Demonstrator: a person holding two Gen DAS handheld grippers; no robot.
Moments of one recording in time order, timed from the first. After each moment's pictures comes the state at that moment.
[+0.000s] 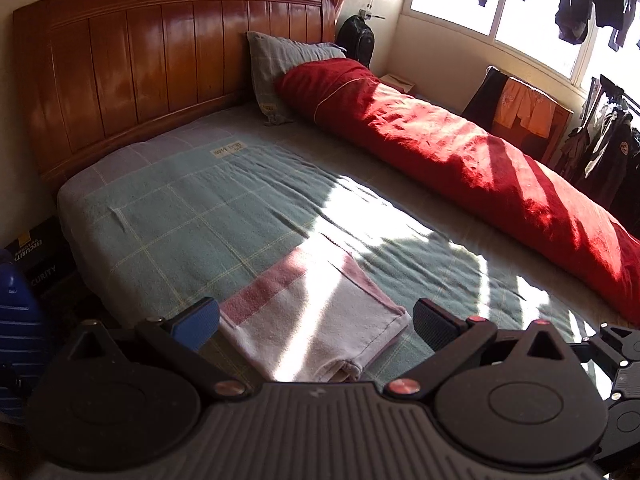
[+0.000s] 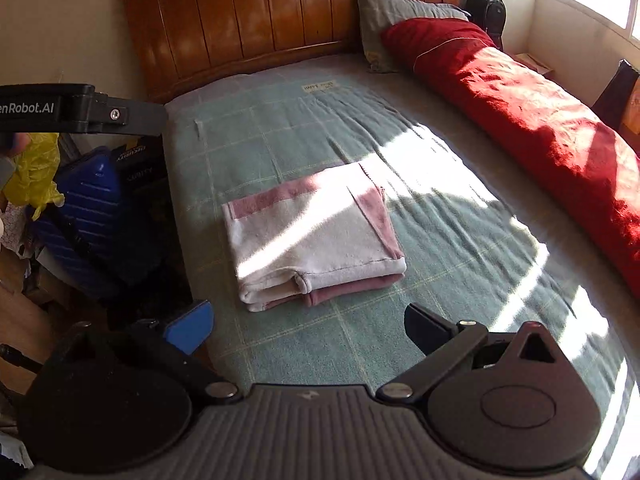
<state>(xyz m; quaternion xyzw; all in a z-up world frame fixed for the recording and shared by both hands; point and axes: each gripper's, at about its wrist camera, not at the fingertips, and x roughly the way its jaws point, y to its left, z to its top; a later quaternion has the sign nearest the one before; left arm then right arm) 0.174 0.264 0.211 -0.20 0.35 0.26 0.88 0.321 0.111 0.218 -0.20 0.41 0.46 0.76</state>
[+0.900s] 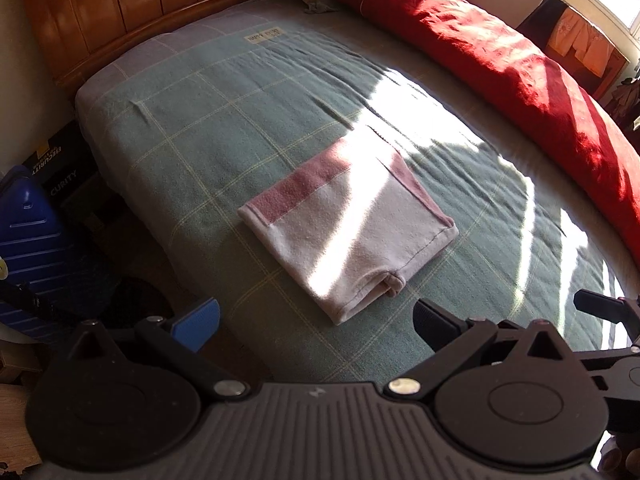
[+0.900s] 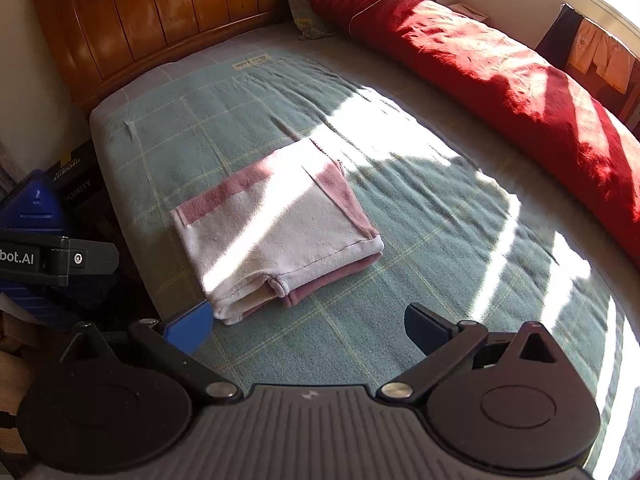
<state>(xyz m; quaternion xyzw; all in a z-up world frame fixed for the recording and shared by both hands) 0.187 0.289 0.180 -0.24 0.49 0.28 0.79 0.330 0.162 0.201 -0.18 0.46 0.35 0.79</state>
